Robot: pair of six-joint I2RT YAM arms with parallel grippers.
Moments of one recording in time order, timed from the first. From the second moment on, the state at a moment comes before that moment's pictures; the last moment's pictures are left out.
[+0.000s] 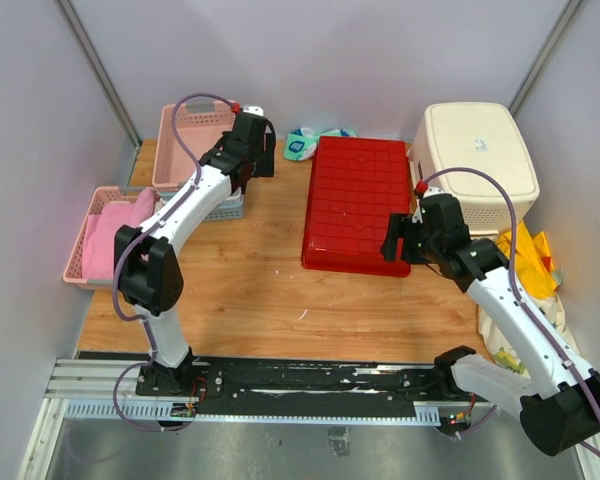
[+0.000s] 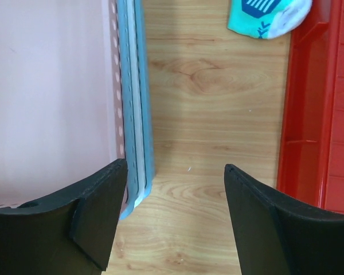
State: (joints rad) left arm -0.42 1.82 1.68 -0.51 -0.42 -0.22; right arm 0.41 1.02 0.97 -0.72 0.05 0.36
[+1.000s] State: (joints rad) left arm -0.30 1.85 1.63 -0.47 -0.33 -0.22; right arm 0.41 1.04 0.97 -0.75 0.02 0.36
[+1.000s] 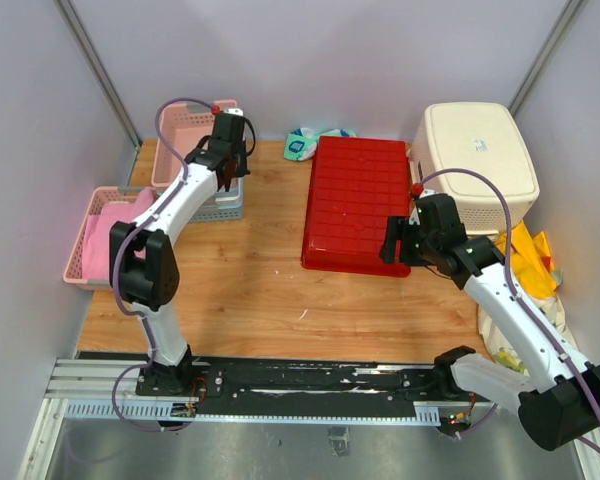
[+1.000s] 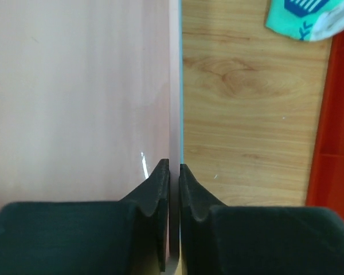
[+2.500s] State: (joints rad) left arm -0.40 0.75 1.03 -0.52 0.85 -0.79; right arm 0.41 0.86 1.22 -0.74 0.32 0.24
